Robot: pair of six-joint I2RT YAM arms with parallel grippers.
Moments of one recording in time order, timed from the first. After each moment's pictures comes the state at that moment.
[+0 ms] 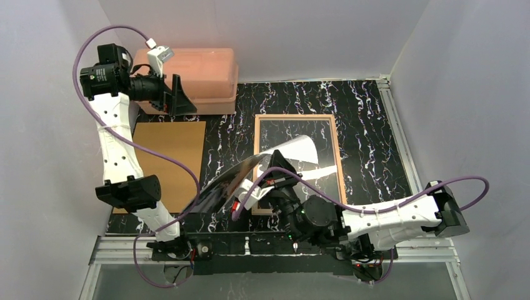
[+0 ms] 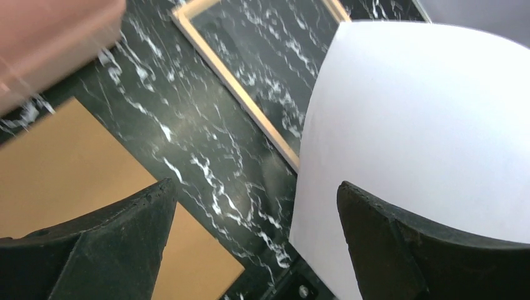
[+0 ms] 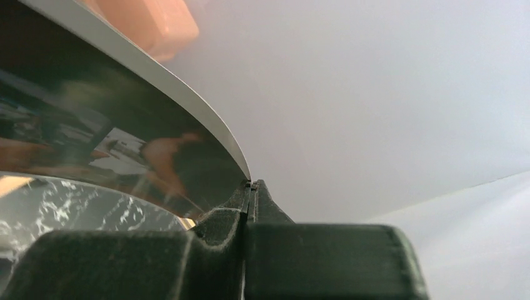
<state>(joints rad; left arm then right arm) 0.21 1.70 2.24 -1.62 0.91 0.52 1.72 1.25 0.97 0.72 1.18 -1.44</state>
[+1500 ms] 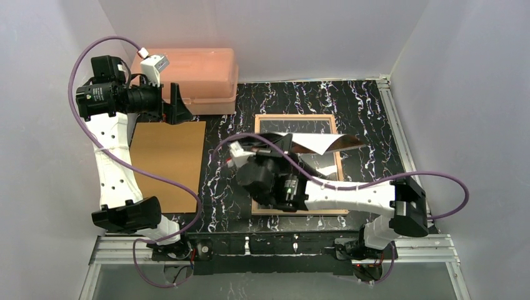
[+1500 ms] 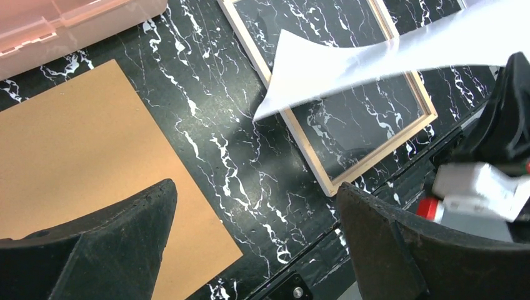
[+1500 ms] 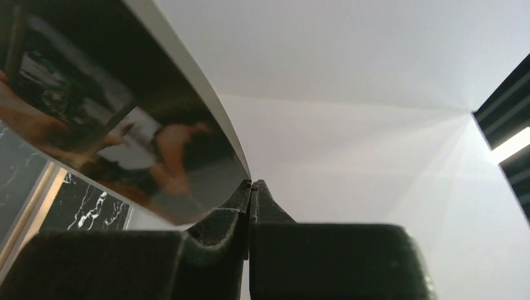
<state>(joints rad) 0.20 1.50 2.06 -1.47 0.75 0.37 1.36 1.54 1.25 -0.09 1.48 -1.15</state>
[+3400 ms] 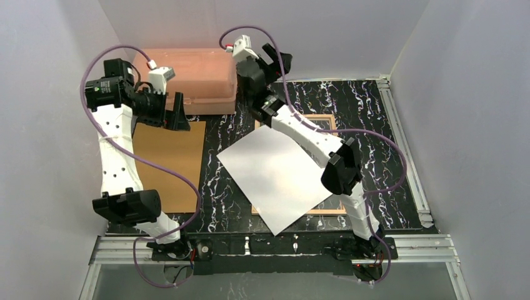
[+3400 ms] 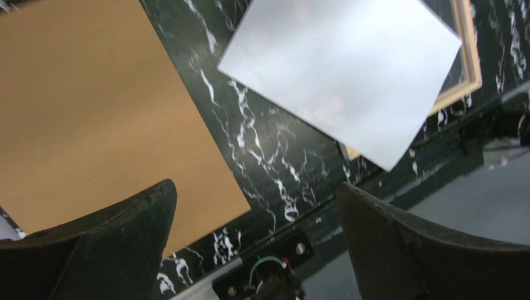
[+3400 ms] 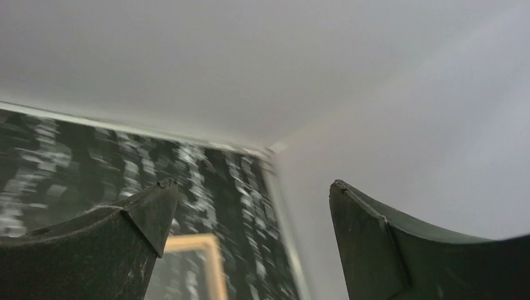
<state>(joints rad) 0.19 1.56 2.09 -1.59 0.58 0.38 0.89 2.17 2.10 0.29 1.33 -1.04</state>
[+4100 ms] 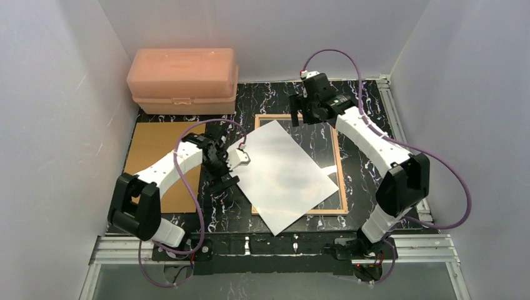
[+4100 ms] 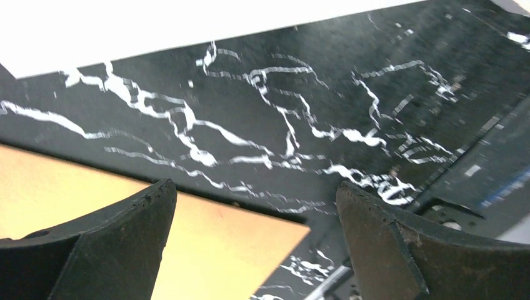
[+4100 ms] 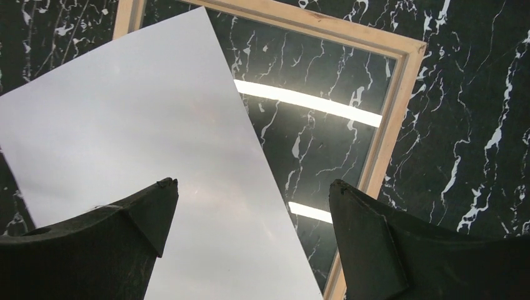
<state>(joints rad) -0.40 1.43 1.02 -1.02 0.21 0.72 0.55 1.70 1.61 -0.75 0.19 0.19</state>
